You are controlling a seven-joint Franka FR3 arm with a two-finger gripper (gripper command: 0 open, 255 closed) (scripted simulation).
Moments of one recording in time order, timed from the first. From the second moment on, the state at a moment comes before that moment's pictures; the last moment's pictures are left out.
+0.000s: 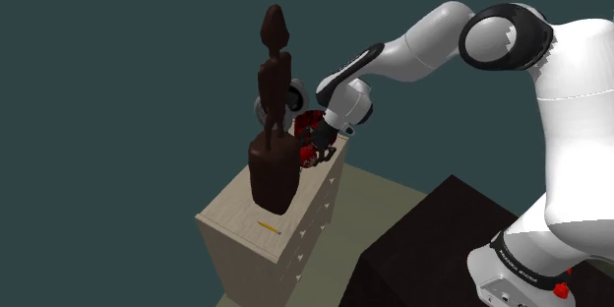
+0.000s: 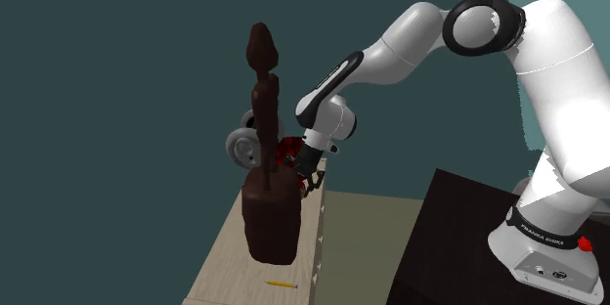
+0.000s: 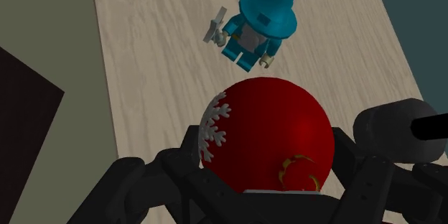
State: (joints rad) arm -0.06 0.67 0.17 -1.92 0.94 2.54 0.57
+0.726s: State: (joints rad) arm -0.05 0.55 0.15 -1.97 0.90 2.47 0.65
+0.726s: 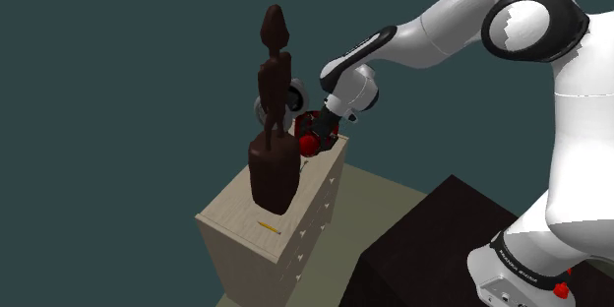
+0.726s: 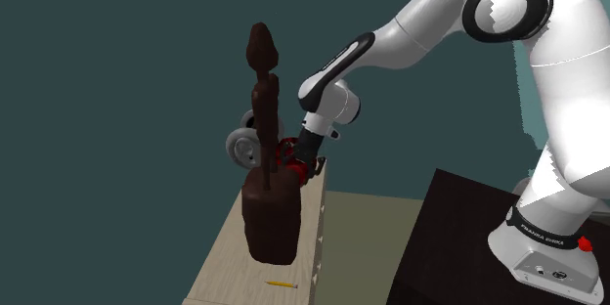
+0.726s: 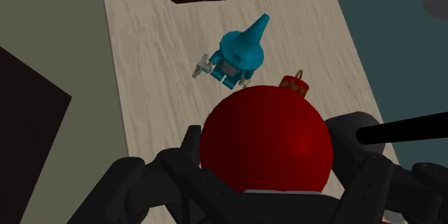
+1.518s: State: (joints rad) arm -0.04 0.42 0.13 -2.00 0.84 2.39 0.75
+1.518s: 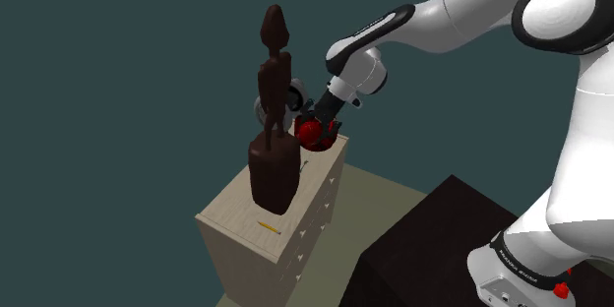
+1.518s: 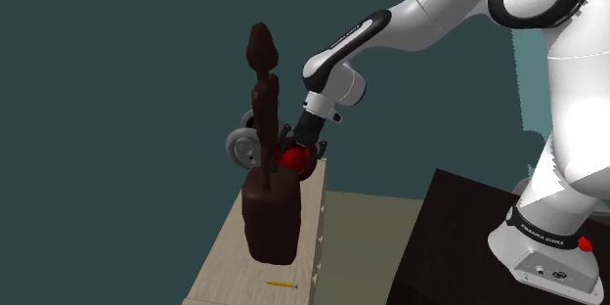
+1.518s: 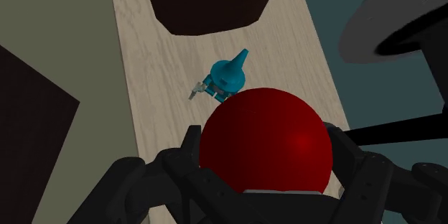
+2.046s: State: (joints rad) arm -0.03 0.34 0.11 -1.99 0.79 2.33 0.82
